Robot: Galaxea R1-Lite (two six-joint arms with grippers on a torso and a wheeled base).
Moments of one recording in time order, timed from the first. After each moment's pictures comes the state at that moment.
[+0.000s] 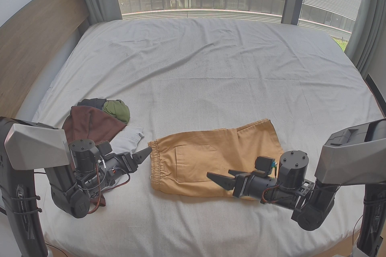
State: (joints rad) left arm -0.24 2.27 -0.46 -1.55 -0.23 -0.49; right arm 0.62 2.26 -0.47 -1.54 0.23 0.56
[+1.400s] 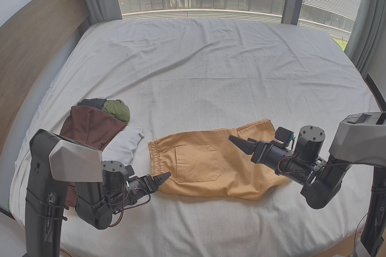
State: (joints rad) left arm -0.35 2.52 -0.54 -1.54 -0.20 -0.65; right arm 0.44 2.22 -0.58 -1.54 0.25 0.56
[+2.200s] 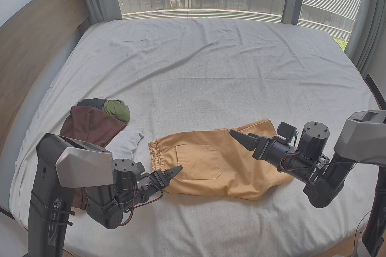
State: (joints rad) left arm -0.42 2.54 -0.63 -1.54 -0.19 -0.82; right arm 0.45 2.18 -0.58 -1.54 0.25 0.56
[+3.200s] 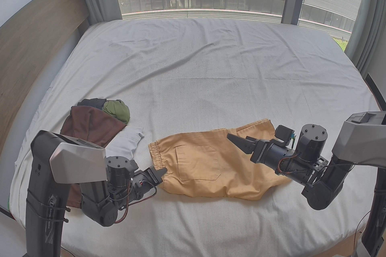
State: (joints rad) left arm -0.38 2.51 -0.61 -1.53 -0.18 -0.82; right arm 0.46 2.18 -0.57 -1.54 0.25 0.56
